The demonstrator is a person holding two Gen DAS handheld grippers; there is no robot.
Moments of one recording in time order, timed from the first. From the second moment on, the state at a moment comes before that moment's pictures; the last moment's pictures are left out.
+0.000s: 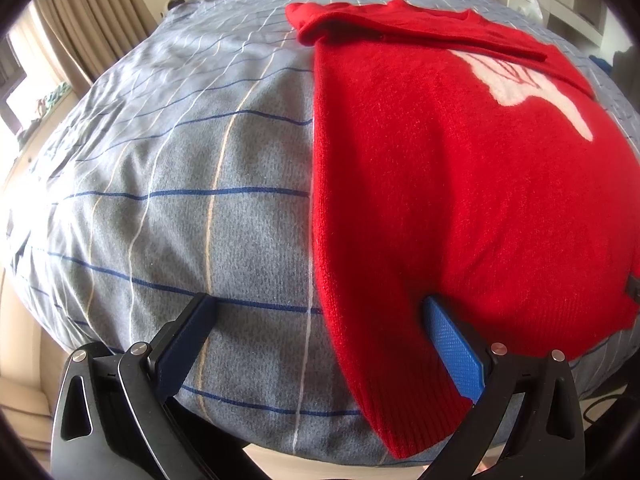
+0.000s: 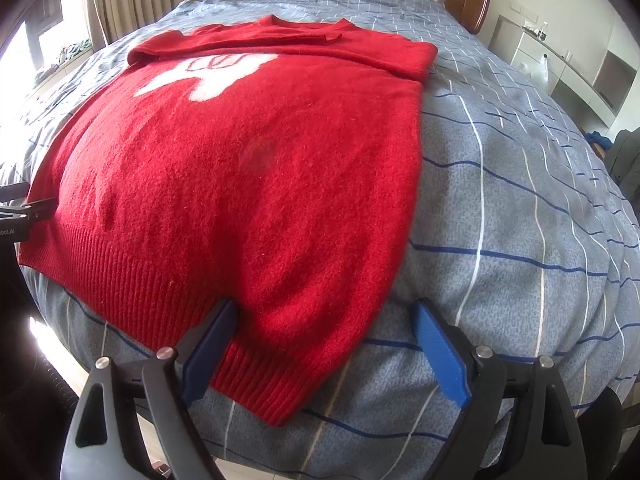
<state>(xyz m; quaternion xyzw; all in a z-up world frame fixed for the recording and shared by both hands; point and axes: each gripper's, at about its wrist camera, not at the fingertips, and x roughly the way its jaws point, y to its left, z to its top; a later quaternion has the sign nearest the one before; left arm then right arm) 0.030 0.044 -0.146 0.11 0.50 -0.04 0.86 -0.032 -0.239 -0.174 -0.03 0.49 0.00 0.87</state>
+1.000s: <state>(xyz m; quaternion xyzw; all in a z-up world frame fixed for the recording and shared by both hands) 0.026 0.043 -0.147 0.11 0.50 -0.04 0.86 -0.032 -0.239 -0.176 -0.03 0.49 0.00 0.87</state>
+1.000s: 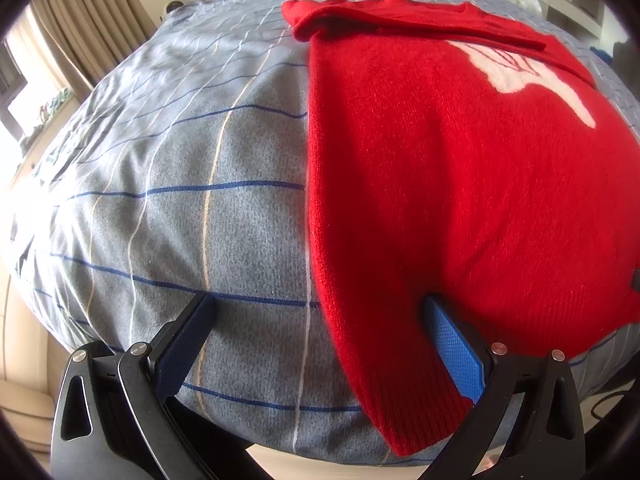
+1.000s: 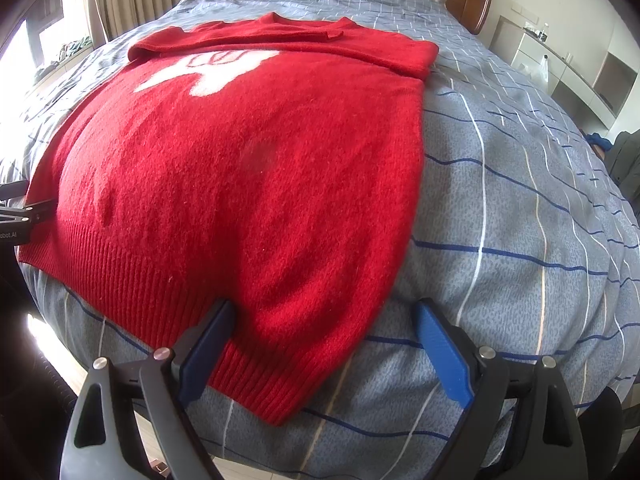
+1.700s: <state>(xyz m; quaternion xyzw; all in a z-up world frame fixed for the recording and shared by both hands) 0.025 0.043 -0.148 0.12 0.50 -0.04 0.86 -0.032 -0.239 -0.176 -0.03 0.49 0.00 0.87</state>
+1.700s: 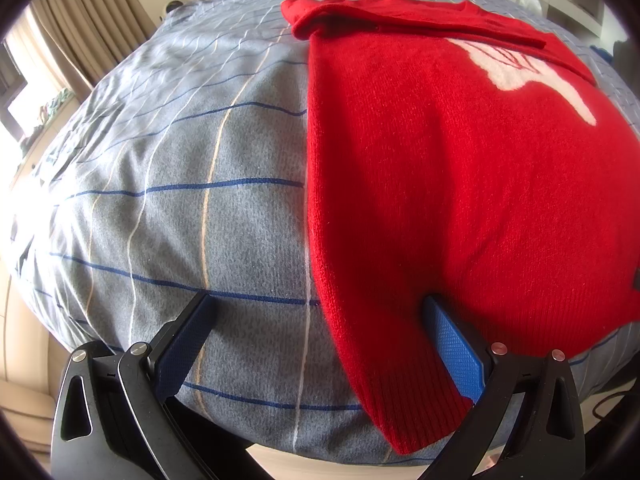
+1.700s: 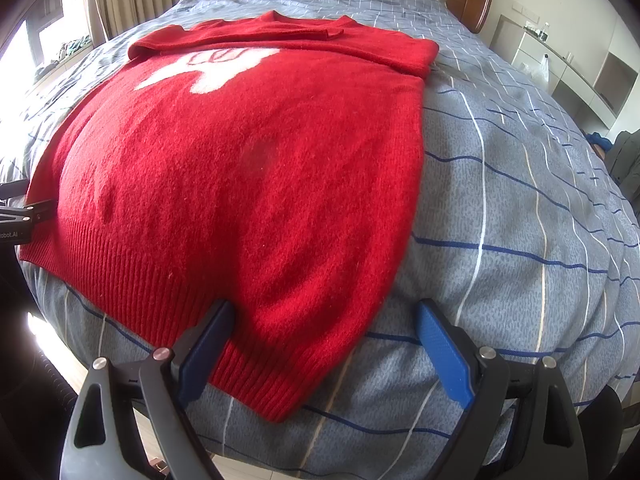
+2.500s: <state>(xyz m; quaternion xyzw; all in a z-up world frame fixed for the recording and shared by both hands) 0.026 0.047 -0.150 0.11 0.50 -0.04 0.86 -0.041 -0.233 -0.179 -0.05 0.50 -0.01 0.86</state>
